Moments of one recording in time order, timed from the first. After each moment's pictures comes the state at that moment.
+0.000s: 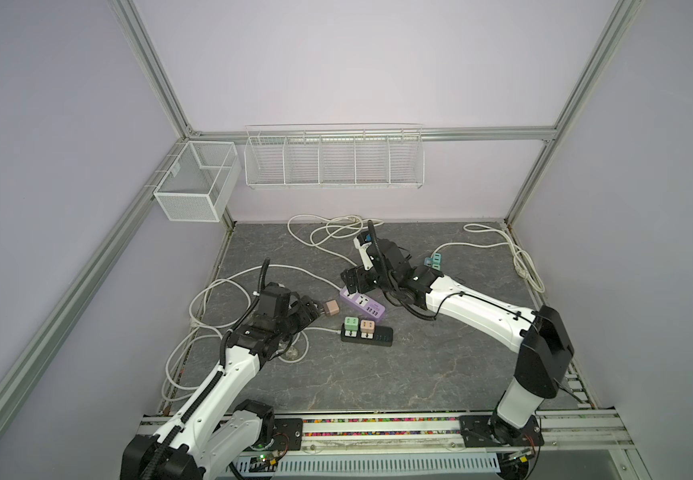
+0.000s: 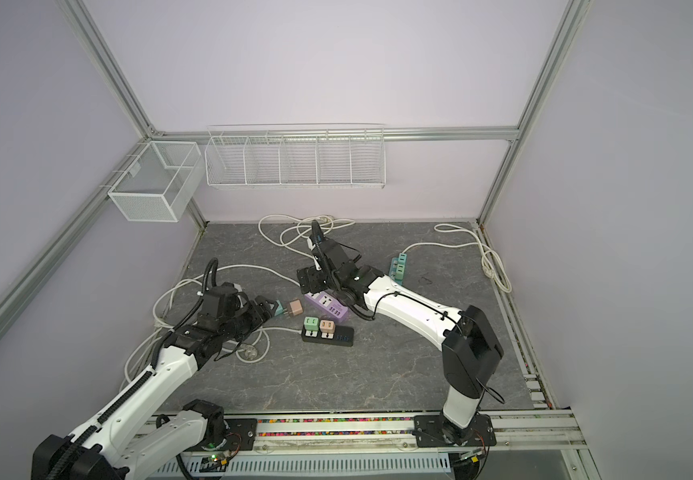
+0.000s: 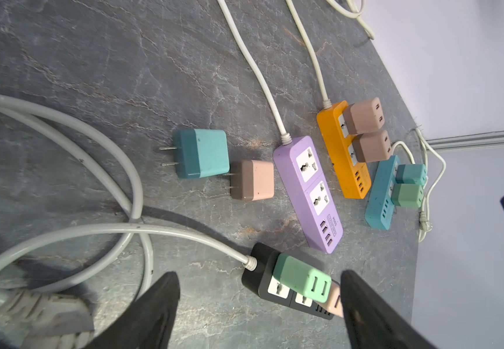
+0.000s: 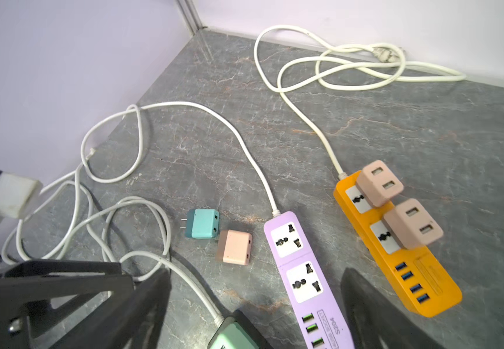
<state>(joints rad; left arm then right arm) -0.35 0.95 0.61 -0.41 0.15 -0.89 0.85 1.71 1.44 -0.35 0.11 0.34</state>
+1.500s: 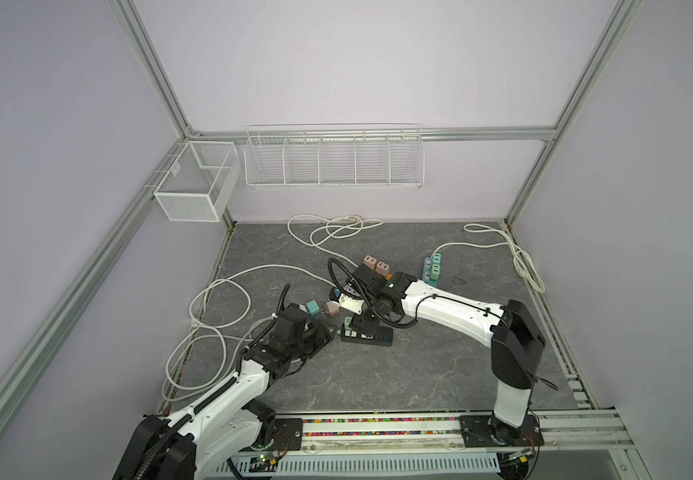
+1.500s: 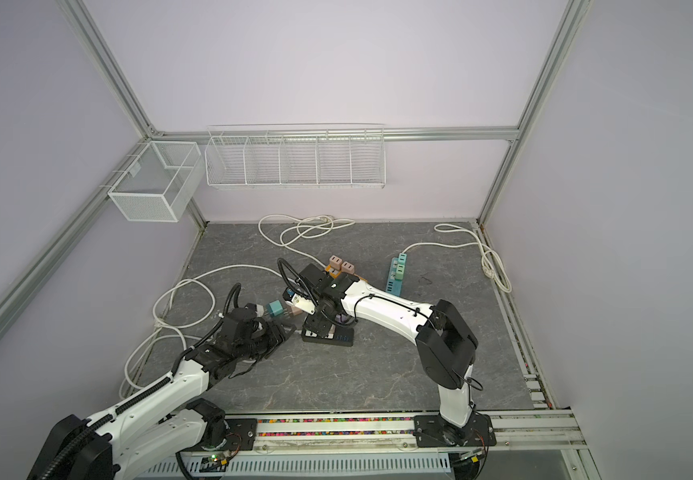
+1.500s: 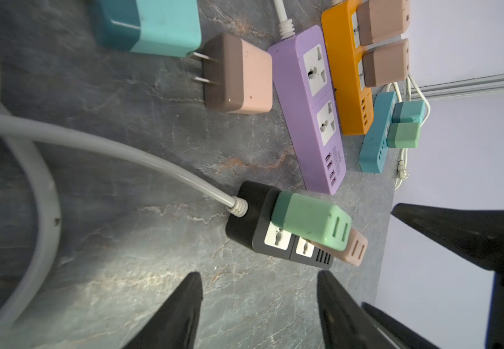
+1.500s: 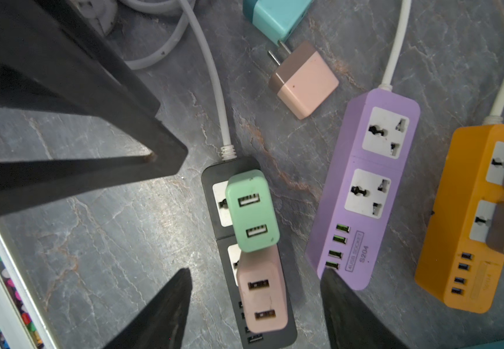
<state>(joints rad) -0.52 0.99 0.37 -0.10 0.24 -1.07 0.95 1.90 1.55 -0.83 -0.05 -0.29</state>
